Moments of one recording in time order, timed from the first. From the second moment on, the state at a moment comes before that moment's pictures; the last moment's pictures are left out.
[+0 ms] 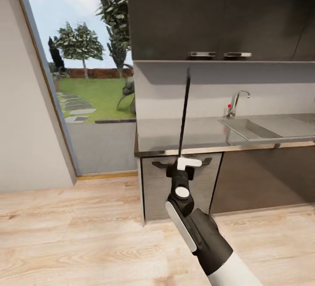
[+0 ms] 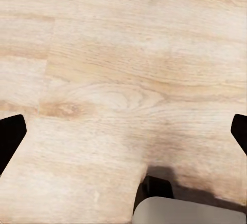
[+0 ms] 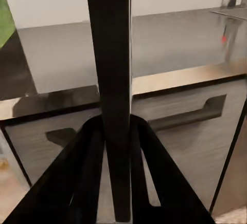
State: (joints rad) left arm 0.09 0.13 0.38 -0.66 0.00 0.00 -0.22; right arm -0.58 0.17 0.52 -1.34 -0.26 0.35 -0.76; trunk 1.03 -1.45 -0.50
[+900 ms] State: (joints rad) left arm 0.09 0.13 0.38 -0.66 0.00 -0.09 -0.27; right arm -0.46 -0.22 0.50 -1.46 -0.24 0.22 0.60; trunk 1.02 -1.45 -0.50
